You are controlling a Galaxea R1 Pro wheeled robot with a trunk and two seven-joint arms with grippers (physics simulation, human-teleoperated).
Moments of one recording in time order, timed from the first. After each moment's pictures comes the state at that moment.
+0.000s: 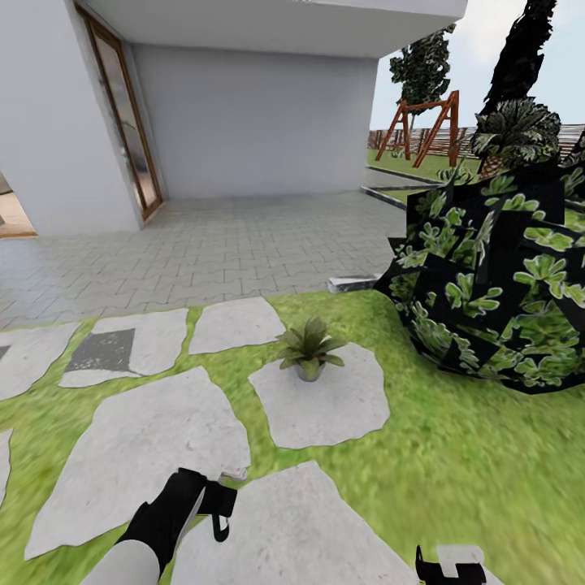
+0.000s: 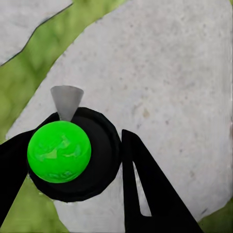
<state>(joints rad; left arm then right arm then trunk) -0.55 -0.08 0.07 -0.60 -0.34 0.61 -0.31 -0.38 -0.07 -0.03 -0.11 0.22 -0.51 -0.36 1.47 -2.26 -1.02</state>
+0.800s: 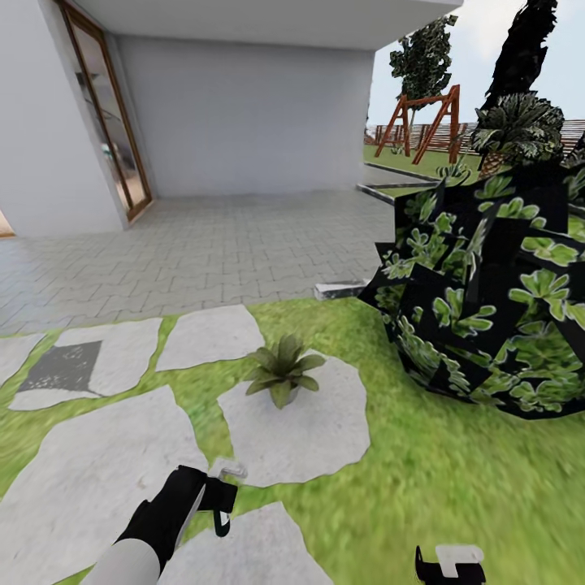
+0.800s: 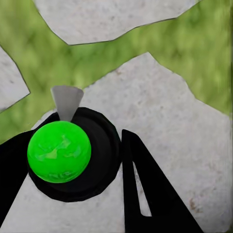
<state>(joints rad) -0.55 -0.08 0.07 -0.62 -0.34 0.61 -0.31 -0.38 -0.07 -0.03 -0.11 0.22 -0.51 -0.35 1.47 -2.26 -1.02</state>
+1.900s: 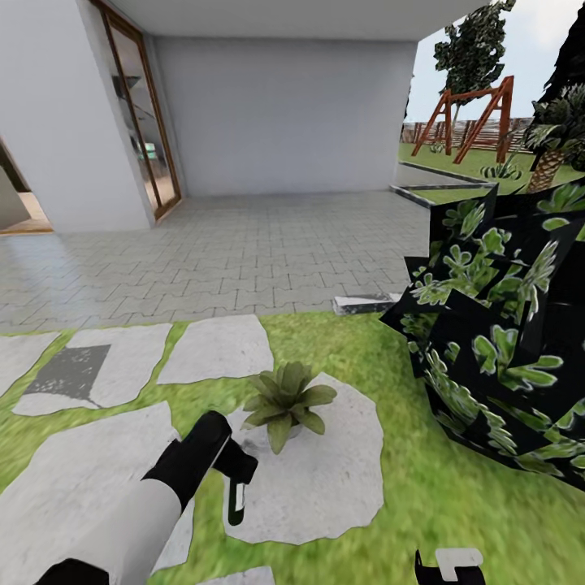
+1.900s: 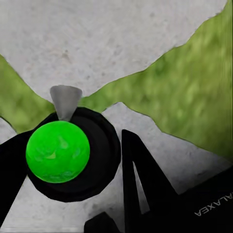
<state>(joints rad) -0.73 -0.09 -0.19 -0.66 -0.34 0.99 -0.53 -0.38 -0.07 -0.02 -0.09 0.23 -0.51 -0.35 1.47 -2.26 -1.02</state>
